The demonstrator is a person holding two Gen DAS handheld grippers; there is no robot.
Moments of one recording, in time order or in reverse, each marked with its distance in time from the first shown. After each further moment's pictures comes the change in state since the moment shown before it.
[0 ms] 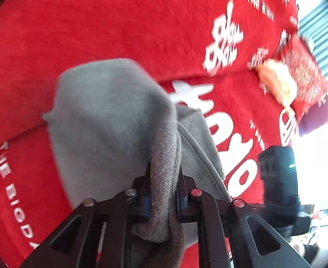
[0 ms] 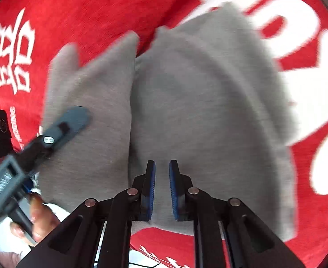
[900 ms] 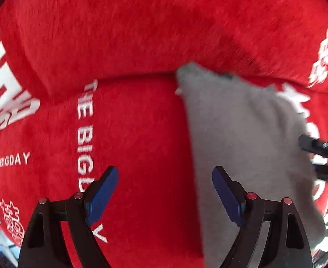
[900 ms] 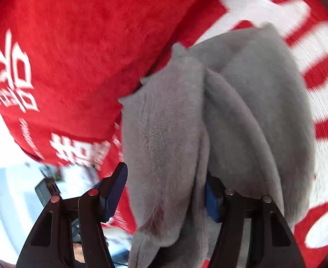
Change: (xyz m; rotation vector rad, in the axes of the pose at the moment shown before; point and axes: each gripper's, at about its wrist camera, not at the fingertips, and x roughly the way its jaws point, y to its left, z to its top) left arm -0.036 0.131 -0.081 -0.306 0.016 0.413; right arm 0.023 0.032 0.049 -0.097 0.145 0.010
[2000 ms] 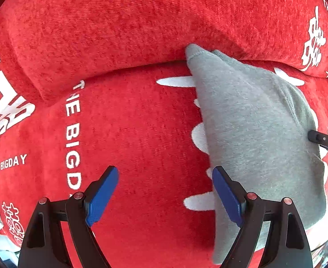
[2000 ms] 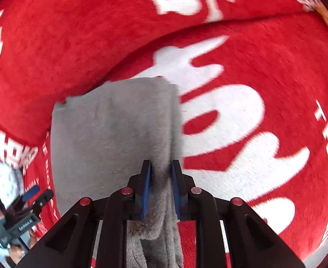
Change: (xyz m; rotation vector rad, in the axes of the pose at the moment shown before) left arm -0.004 -0.027 -0.012 0.064 -0.019 0.012; right arm -0.072 -0.030 -0.015 -0.042 -0.228 -0.440
